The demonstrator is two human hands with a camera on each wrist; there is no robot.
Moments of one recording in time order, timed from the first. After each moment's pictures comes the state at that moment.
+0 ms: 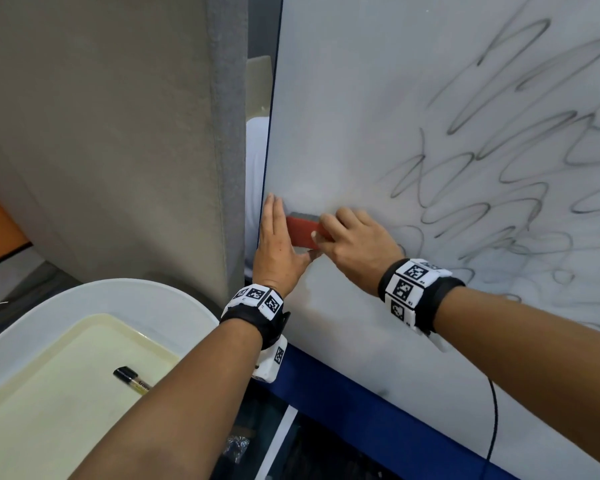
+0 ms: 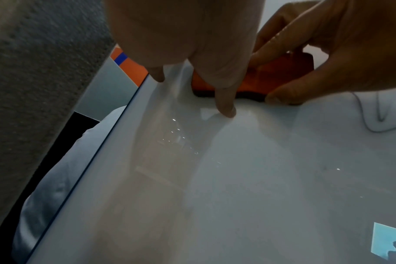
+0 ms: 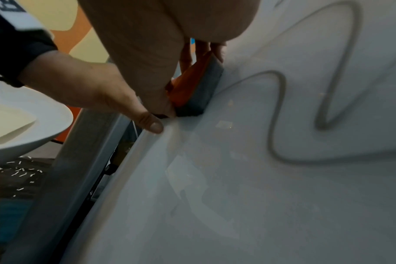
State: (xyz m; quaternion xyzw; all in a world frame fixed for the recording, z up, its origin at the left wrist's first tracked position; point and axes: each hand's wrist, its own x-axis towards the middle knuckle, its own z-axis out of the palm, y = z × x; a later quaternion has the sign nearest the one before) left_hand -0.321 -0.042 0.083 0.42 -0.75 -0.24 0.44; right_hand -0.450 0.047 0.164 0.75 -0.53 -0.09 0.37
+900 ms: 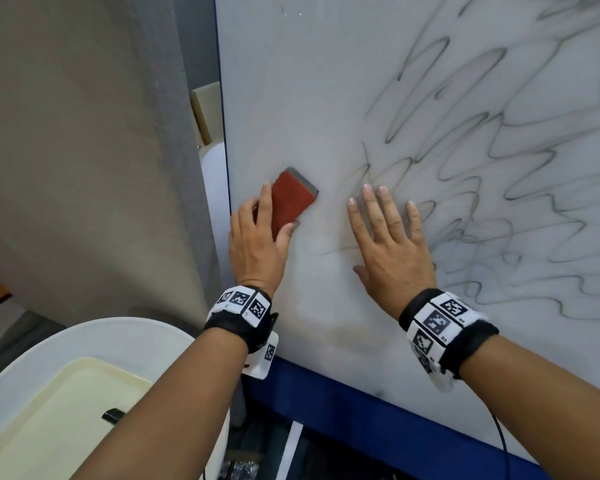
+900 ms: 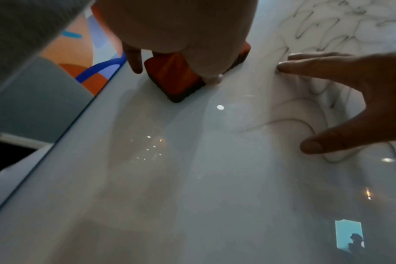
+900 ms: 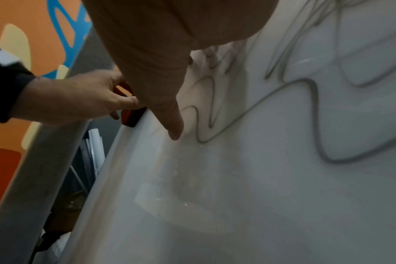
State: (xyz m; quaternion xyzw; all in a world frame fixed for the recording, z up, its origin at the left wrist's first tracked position) left_hand -0.333 -0.044 0.129 0.39 -0.77 -0.06 0.51; right_hand -0.471 0.118 0.175 0.55 -0.75 -0.02 0.36
